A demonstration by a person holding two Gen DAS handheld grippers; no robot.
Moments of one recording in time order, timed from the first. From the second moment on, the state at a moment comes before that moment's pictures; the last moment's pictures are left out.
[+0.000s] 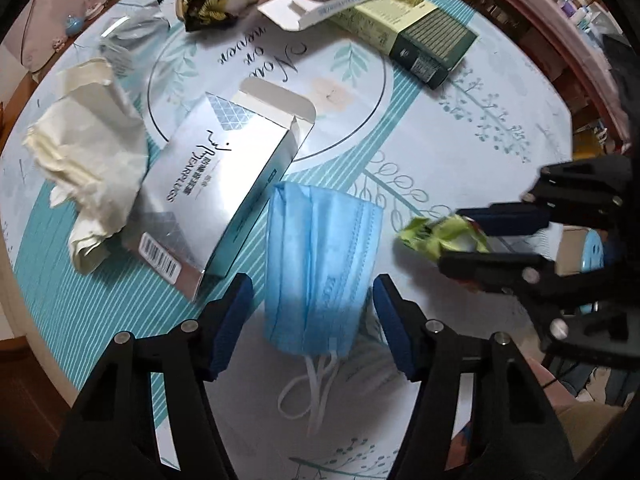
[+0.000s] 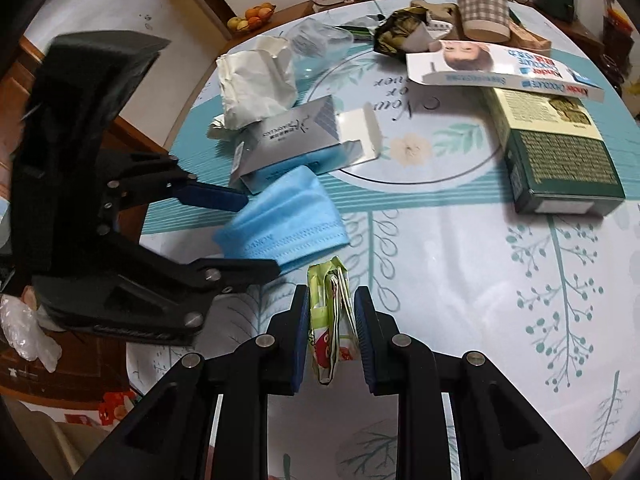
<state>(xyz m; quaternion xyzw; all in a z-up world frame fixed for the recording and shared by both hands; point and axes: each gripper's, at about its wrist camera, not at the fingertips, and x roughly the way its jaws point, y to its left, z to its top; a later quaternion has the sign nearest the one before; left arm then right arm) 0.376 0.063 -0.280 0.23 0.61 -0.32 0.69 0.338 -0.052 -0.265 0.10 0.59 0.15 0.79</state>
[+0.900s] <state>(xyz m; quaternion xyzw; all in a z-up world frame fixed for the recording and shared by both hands) 0.261 0.026 -0.201 0.11 0.55 -0.25 0.79 0.201 -0.132 -0.203 0.20 0.53 0.12 0.82</state>
